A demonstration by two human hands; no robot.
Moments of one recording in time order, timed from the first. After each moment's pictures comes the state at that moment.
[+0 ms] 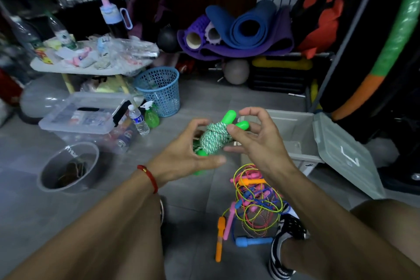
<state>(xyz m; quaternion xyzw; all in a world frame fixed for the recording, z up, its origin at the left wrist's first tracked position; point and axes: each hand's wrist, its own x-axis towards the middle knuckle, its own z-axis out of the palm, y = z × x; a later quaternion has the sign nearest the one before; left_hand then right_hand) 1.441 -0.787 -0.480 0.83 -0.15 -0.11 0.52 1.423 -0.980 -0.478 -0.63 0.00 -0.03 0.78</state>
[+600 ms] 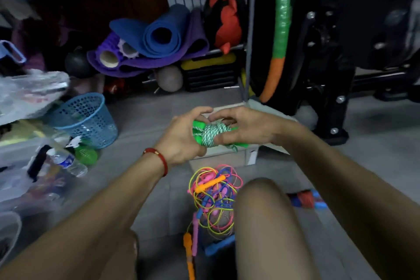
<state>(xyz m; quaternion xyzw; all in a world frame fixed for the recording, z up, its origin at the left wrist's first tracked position) 1.488 -0.969 -0.465 0.90 -0.30 -0.11 0.31 1.445 -1.164 -0.478 -0.88 -0.02 0.11 0.46</state>
